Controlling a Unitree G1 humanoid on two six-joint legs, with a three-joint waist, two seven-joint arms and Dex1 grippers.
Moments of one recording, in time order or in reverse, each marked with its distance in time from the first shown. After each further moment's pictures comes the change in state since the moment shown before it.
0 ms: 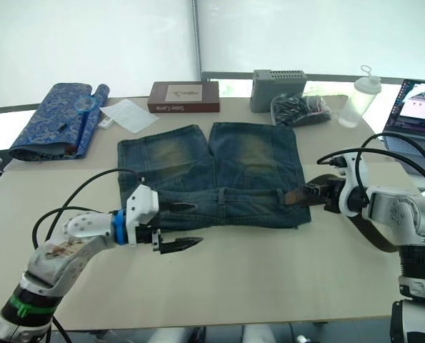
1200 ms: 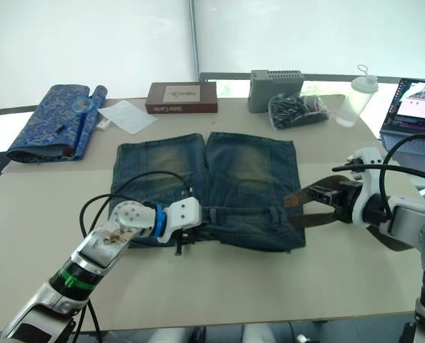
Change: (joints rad) left arm -0.184 -0.117 -0.213 0.155 0.341 0.047 -0.137; right arm 0.204 0.007 -0.292 -0.412 0.177 0.238 -0.074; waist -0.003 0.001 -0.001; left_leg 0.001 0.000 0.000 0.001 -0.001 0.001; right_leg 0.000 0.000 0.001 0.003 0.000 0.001
